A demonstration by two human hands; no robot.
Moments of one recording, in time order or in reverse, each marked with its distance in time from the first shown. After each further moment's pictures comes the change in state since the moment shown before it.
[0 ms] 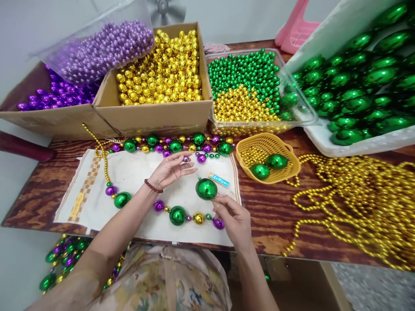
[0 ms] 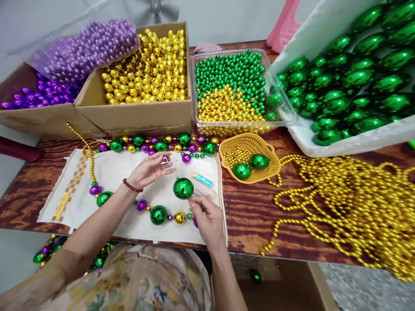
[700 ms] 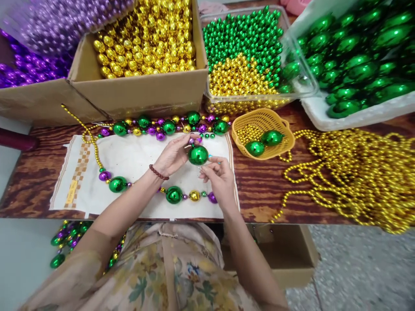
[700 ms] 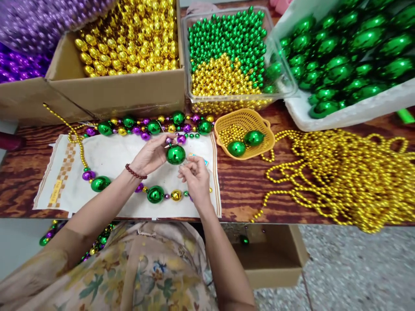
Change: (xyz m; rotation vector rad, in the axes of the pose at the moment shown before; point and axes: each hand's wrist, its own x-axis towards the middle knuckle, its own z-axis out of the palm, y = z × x) left_hand 0.004 -0.021 0.034 0.141 0.016 0.066; right_hand 0.032 0.003 0.029 0.273 0.064 0.101
